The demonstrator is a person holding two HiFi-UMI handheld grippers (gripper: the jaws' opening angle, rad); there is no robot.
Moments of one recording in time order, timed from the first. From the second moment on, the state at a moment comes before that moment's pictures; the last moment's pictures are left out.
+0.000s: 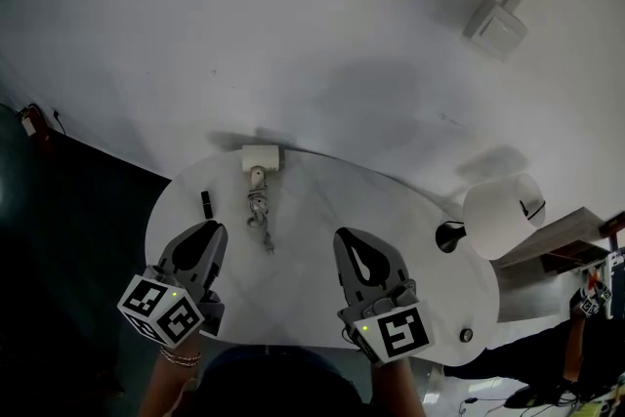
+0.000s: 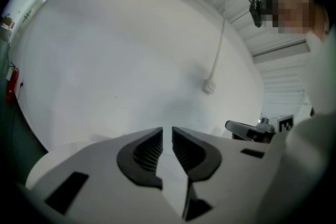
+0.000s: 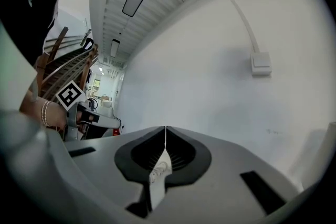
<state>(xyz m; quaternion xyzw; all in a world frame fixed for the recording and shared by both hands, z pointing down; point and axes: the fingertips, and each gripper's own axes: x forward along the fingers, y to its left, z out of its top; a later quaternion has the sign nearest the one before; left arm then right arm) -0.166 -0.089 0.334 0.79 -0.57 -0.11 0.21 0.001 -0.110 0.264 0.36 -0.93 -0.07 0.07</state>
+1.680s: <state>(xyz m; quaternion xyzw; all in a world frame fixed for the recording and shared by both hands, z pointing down) -0.159 -0.086 0.269 0.80 -0.59 -0.06 0.10 0.038 -0.130 0.231 0.35 -0.93 -0.08 0.04</state>
